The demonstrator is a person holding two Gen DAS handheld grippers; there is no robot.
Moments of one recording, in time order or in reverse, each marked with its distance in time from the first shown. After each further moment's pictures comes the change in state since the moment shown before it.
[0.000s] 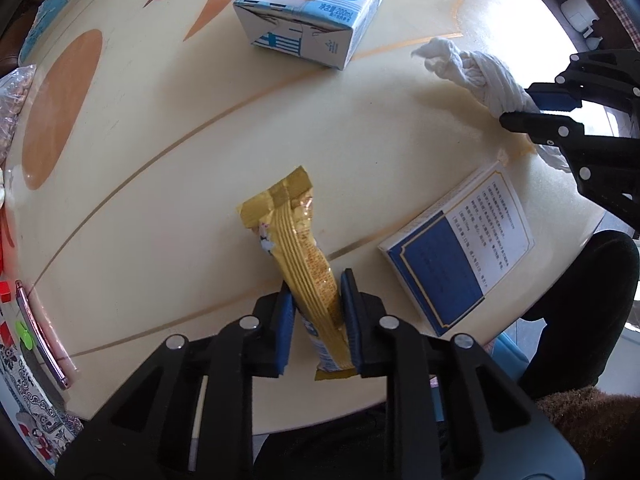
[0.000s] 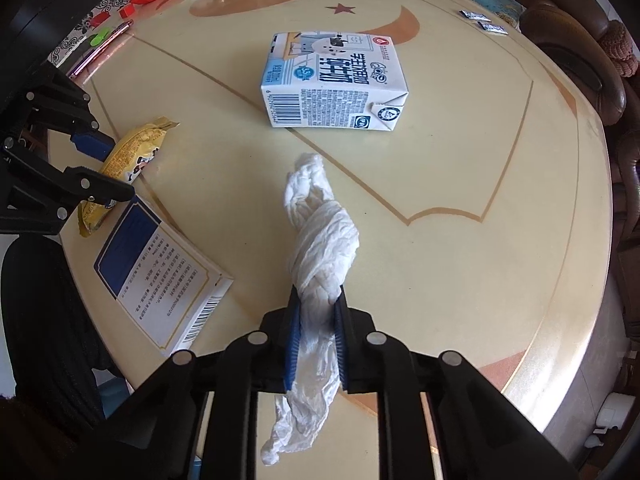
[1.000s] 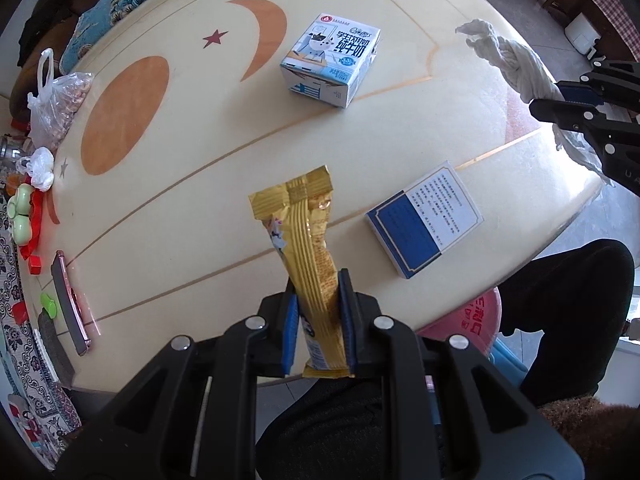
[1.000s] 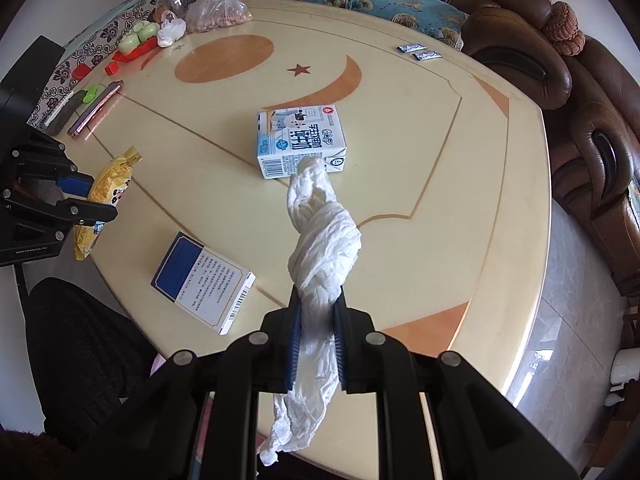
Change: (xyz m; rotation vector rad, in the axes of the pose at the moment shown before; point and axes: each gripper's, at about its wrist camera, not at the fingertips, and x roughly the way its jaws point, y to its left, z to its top) left arm -0.077 -0.012 -0.044 -0.033 -0.149 0.081; right arm -0.101 0.006 -0.021 0.107 -0.123 -0.067
